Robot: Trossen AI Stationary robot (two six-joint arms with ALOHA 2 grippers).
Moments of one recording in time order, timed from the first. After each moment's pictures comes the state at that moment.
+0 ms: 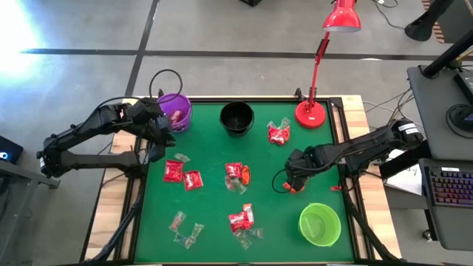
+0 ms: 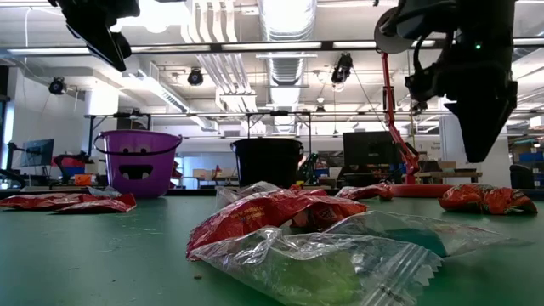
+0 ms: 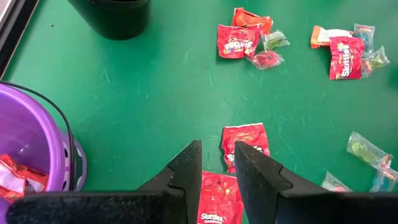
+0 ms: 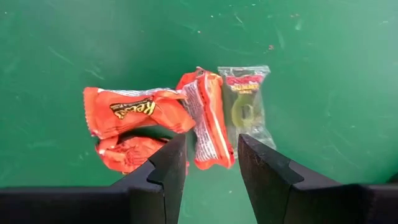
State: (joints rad) left arm 0.43 0.86 1.05 -1.17 0.23 0.14; right arm 0.18 1.38 0.86 -0.99 0.09 0.95
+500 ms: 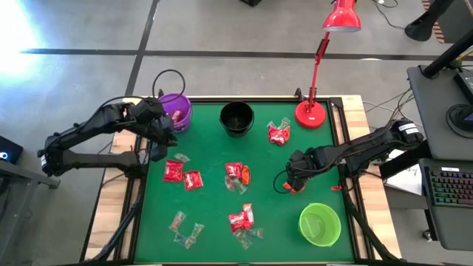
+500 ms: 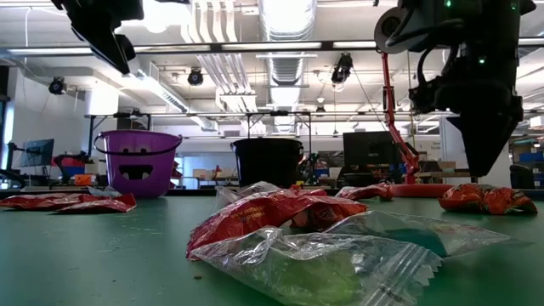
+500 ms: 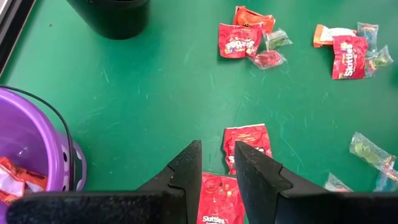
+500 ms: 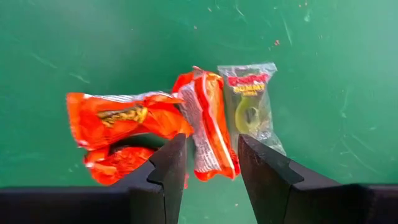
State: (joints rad) left arm 0.43 0.89 1.05 -1.16 0.22 0.15; right arm 0.18 1.38 0.78 -0.93 0.10 0.98
